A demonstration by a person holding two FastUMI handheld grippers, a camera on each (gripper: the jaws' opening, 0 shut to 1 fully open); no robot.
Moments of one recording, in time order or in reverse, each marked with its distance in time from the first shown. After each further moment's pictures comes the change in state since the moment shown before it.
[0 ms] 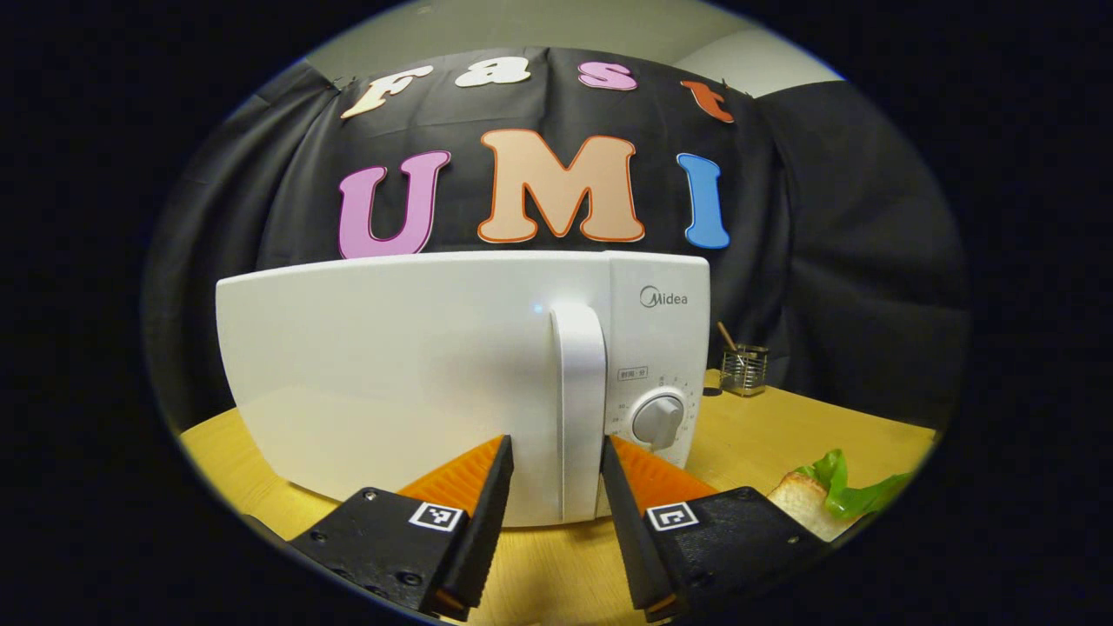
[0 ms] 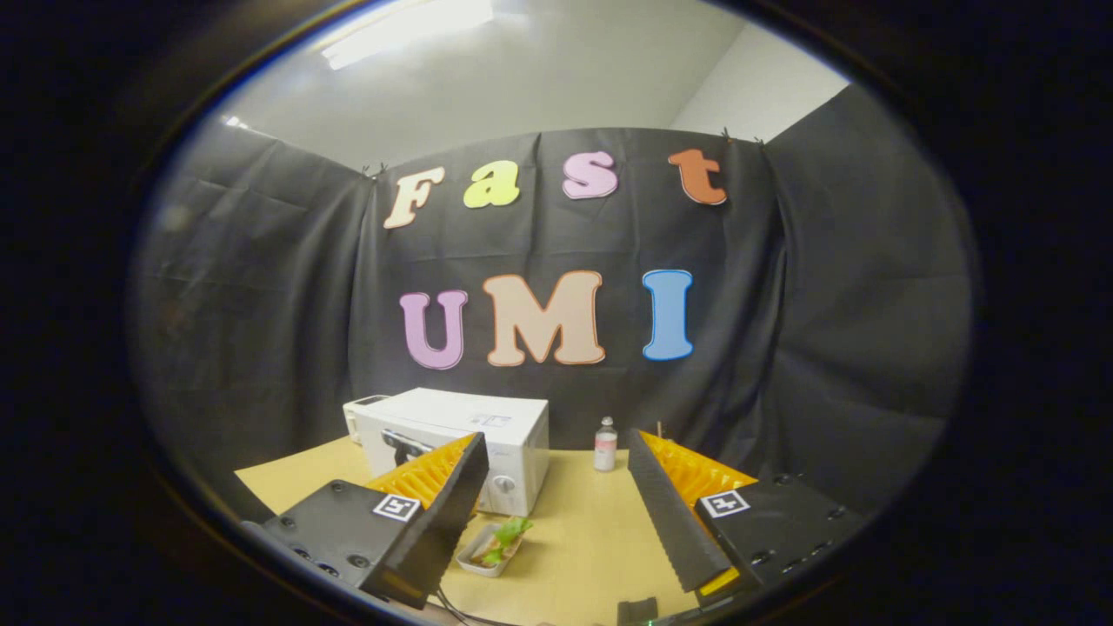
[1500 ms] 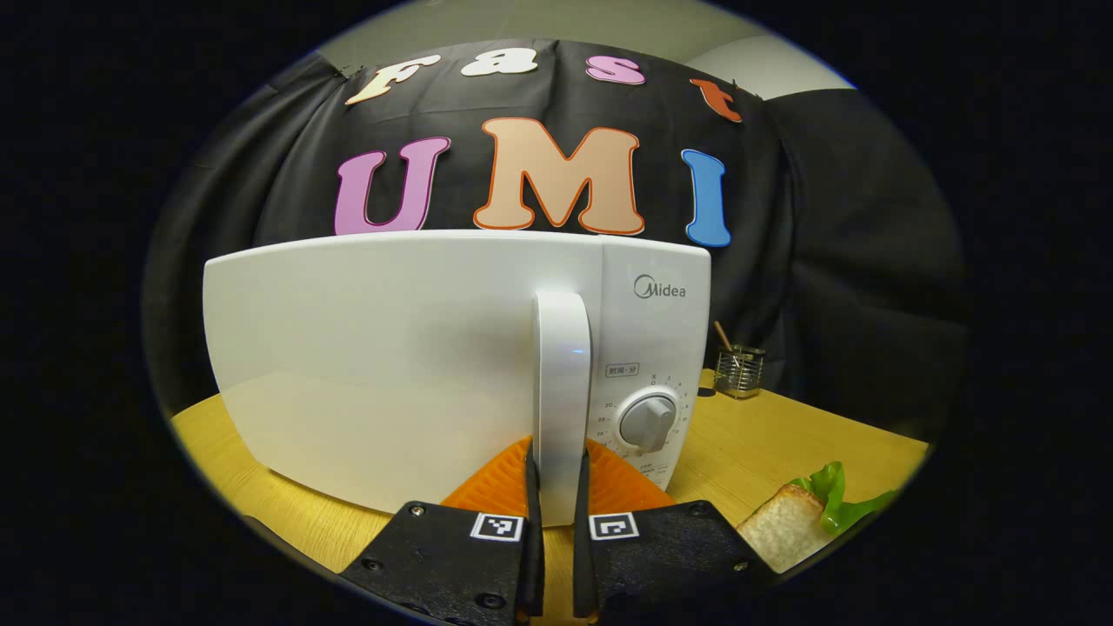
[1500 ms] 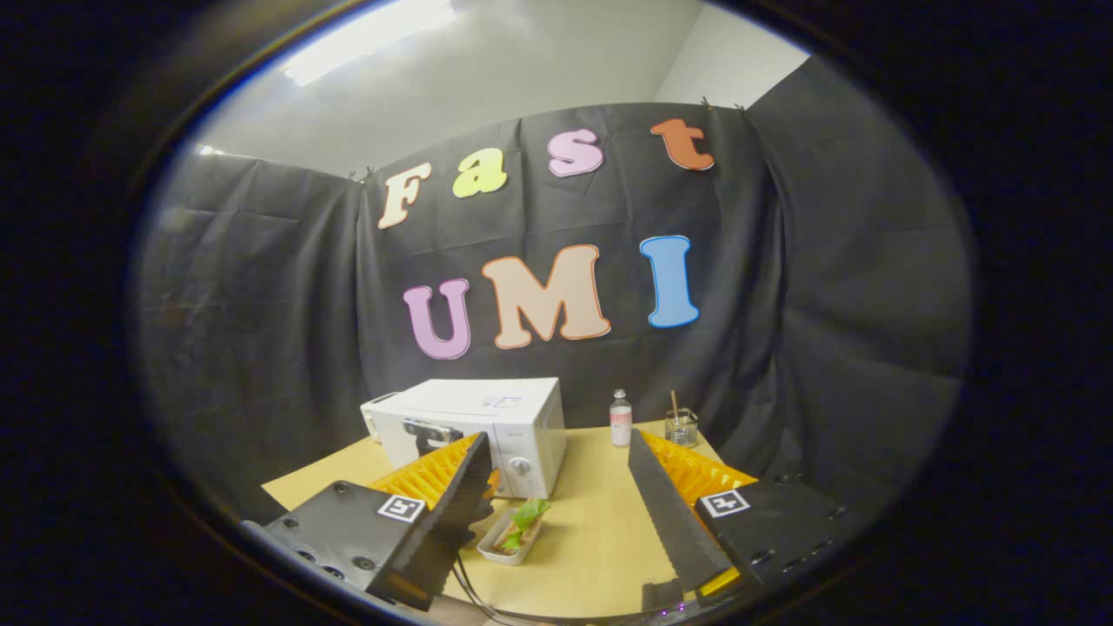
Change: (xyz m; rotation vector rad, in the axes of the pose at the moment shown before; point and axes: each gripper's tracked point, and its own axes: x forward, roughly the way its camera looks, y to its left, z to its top) left arm 0.009 -0.010 -0.007 -0.052 0.027 -0.011; right arm -0.005 -0.011 -0.023 0.114 0.060 0.021
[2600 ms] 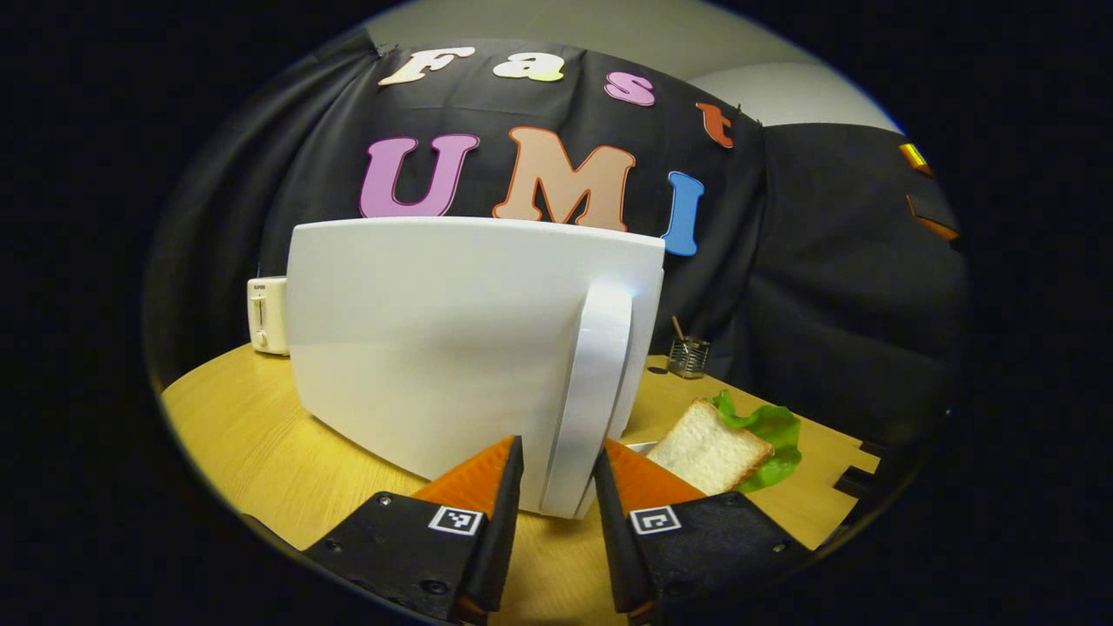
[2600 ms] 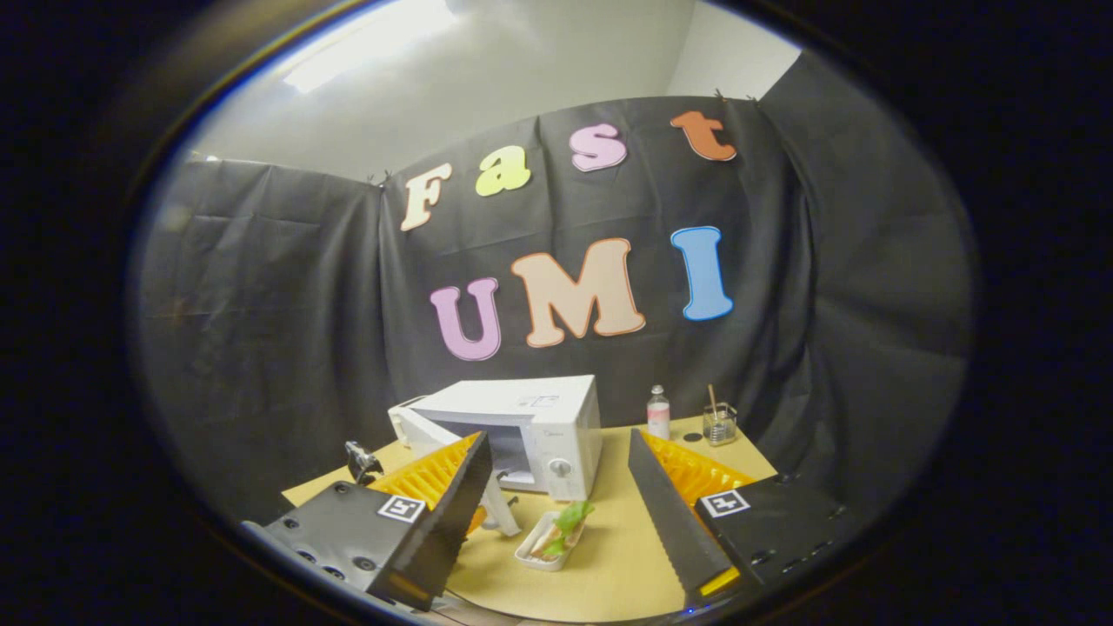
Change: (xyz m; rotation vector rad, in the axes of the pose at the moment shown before) left arm -0.148 0.037 -0.016 -0.115 0.051 -0.093; right arm 0.018 0.055 -0.023 0.019 0.007 0.096
